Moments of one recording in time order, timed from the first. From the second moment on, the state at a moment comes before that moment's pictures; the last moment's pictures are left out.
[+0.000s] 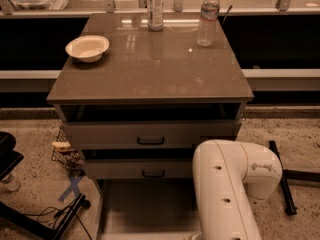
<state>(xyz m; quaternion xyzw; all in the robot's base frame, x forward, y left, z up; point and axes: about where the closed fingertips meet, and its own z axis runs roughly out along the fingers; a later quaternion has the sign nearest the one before) 0.353 -0.109 0.147 -0.76 0.62 0.07 0.20</state>
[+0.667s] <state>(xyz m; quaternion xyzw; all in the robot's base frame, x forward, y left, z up) 0.352 -0.107 0.146 -0.76 0.61 0.07 0.20</state>
